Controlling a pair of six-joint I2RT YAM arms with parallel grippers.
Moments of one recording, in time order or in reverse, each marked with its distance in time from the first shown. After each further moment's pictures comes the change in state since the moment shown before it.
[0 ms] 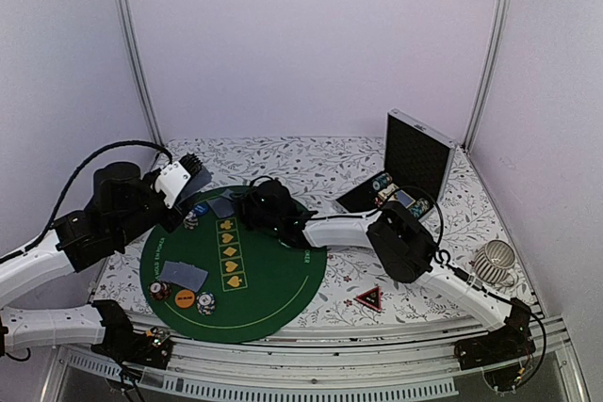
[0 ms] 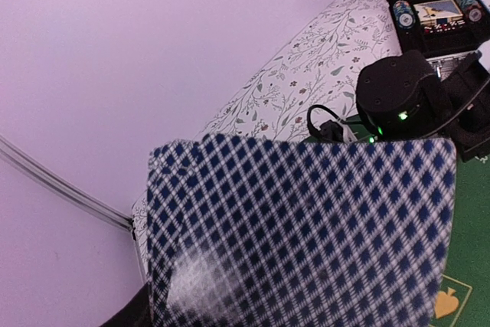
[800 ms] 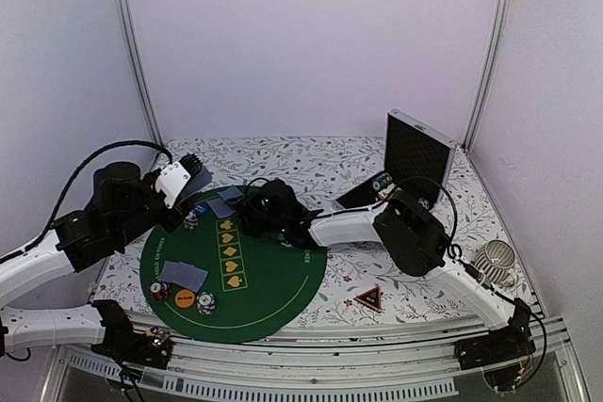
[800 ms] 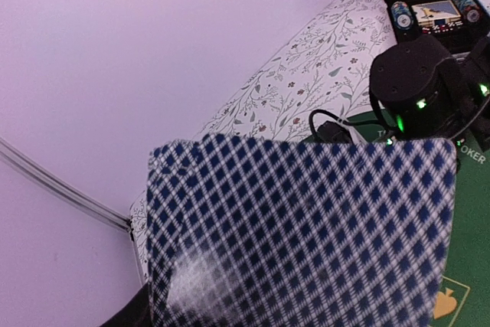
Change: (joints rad) left arm 0.000 0.000 0.000 0.000 0.008 -0.003; right arm 0.006 -0.130 -0.205 0.020 -0.136 -0.182
